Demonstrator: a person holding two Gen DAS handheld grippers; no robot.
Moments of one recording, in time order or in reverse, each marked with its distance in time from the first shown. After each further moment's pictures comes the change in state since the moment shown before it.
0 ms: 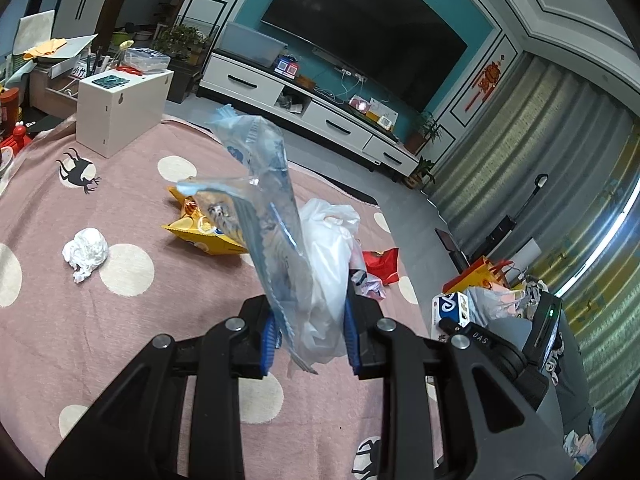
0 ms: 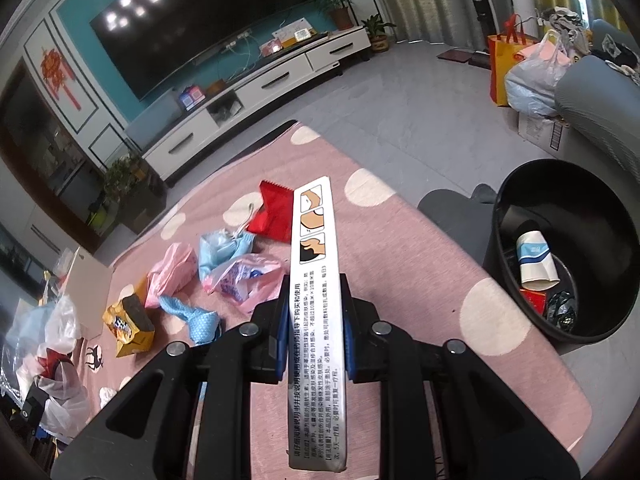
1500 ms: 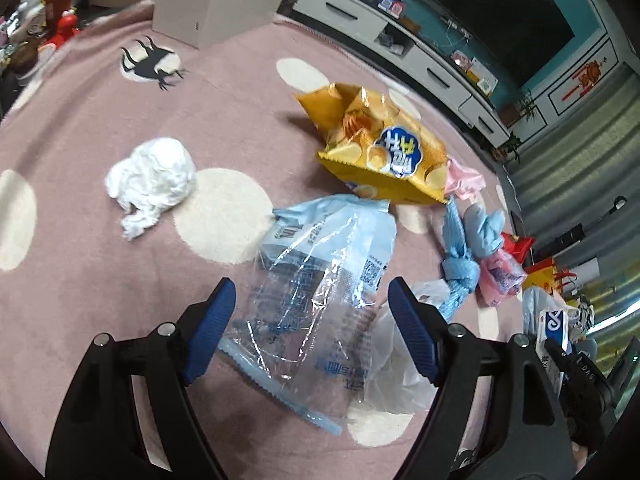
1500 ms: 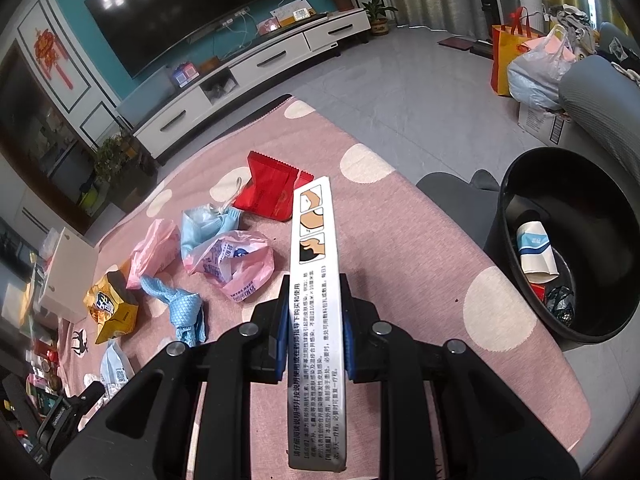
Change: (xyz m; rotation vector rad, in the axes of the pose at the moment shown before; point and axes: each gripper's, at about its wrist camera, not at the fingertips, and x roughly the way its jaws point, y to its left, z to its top) left arm 0.084 0.120 -0.007 -0.203 0.266 0.264; right arm 0.023 0.004 -0.006 -0.030 0.078 -0.031
